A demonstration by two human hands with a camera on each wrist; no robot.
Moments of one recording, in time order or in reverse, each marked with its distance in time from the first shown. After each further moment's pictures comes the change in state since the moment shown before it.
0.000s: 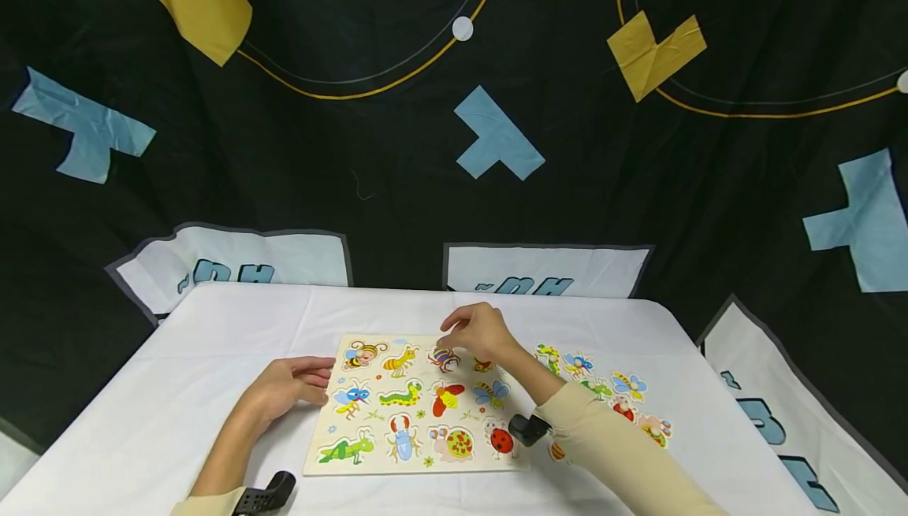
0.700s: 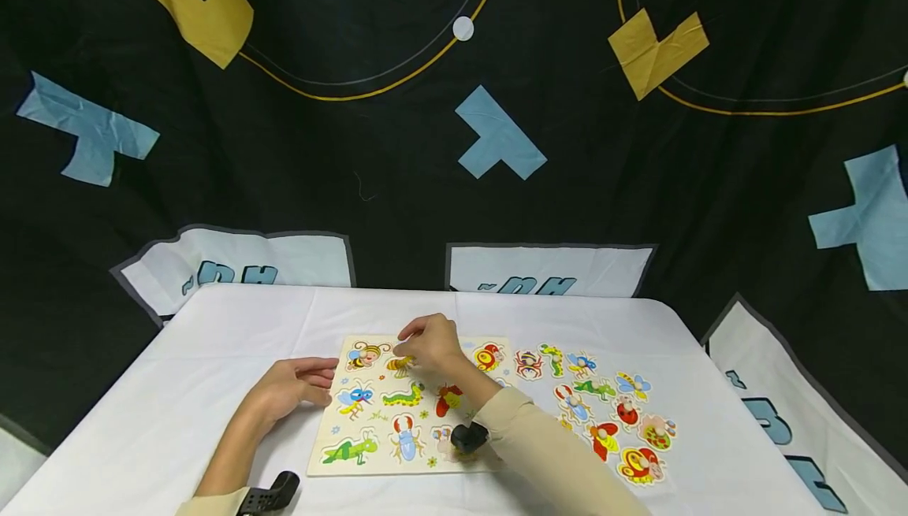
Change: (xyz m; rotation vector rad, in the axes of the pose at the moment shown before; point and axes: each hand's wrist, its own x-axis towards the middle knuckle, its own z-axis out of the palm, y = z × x) left_hand 0.000 0.000 0.002 -0.001 0.010 -0.017; right_hand 0.021 -0.022 0.078 0.166 0.044 0.011
